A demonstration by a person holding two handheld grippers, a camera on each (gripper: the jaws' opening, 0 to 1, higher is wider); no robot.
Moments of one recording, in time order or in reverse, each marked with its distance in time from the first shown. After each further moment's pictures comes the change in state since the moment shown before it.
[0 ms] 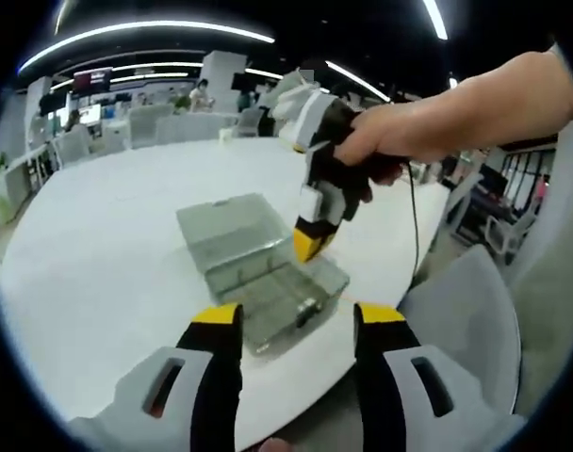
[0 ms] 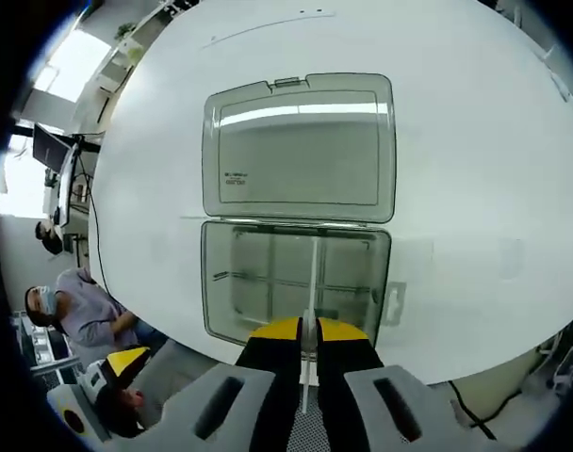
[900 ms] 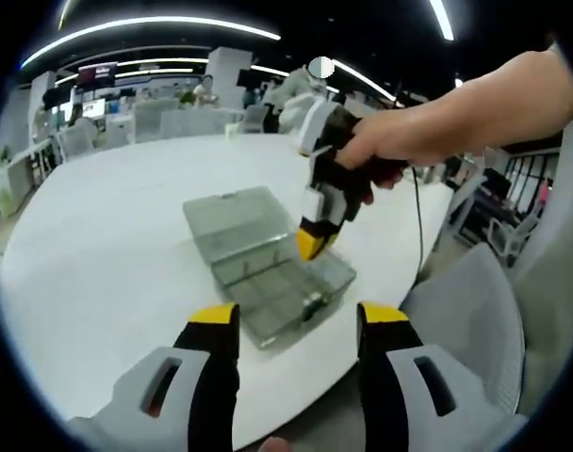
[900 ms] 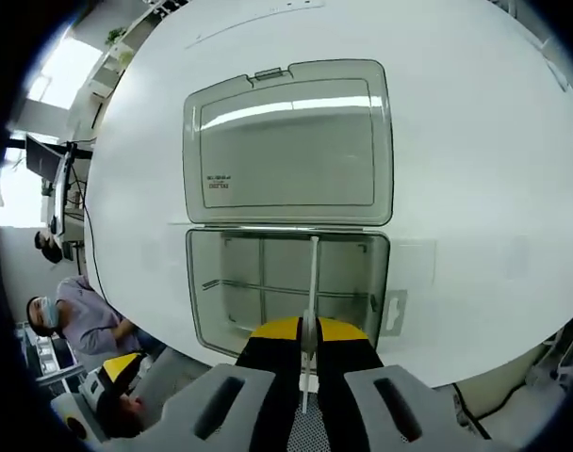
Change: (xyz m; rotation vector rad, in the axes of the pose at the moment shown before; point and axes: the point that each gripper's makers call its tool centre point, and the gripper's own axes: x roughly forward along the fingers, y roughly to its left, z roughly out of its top) left arm -0.001 0.007 -0.006 -0.021 0.010 0.015; right arm 0.014 -0.006 0.006 0.037 0.019 0.000
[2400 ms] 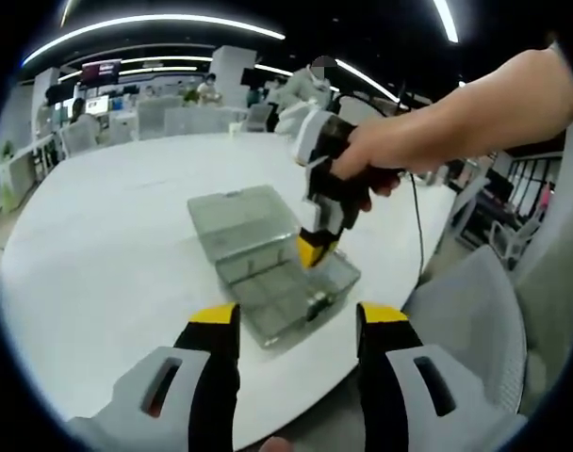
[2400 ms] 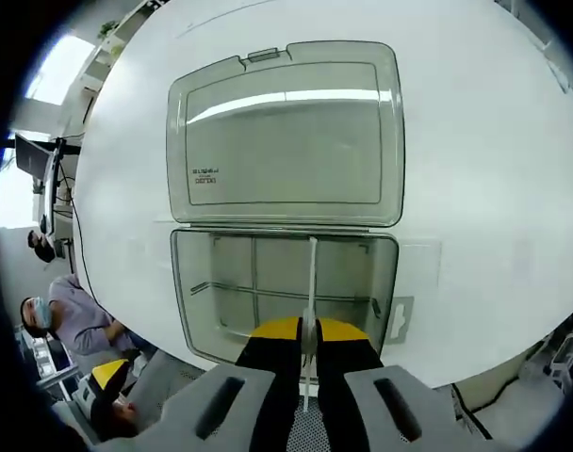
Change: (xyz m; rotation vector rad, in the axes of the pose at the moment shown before) left arm 0.000 0.005 -0.001 -0.014 0.002 0.010; right arm 0.011 0.000 -0.006 0.002 0.039 -0.044
